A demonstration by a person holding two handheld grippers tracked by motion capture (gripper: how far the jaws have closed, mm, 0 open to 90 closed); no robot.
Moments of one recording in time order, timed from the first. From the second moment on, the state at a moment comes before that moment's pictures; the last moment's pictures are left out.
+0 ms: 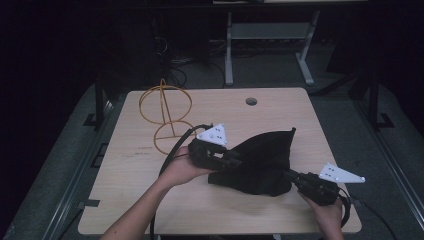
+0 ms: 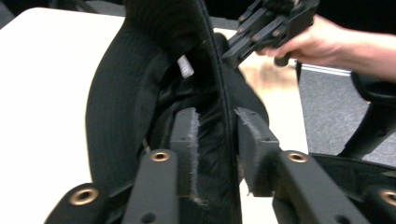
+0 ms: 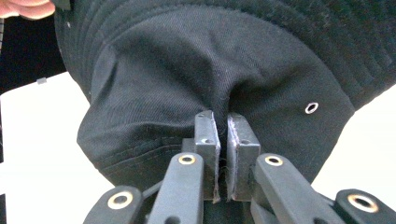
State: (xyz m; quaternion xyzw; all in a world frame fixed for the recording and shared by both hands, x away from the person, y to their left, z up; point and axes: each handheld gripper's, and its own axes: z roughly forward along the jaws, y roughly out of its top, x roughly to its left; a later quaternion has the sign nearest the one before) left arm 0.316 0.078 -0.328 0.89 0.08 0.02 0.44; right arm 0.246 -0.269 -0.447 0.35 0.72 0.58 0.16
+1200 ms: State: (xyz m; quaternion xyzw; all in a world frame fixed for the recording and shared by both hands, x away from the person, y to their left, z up) left arm 0.285 0.158 -0.351 0.88 0.14 0.06 0.45; right arm 0.259 -0.262 -0.363 0.31 0.73 0.57 0.20
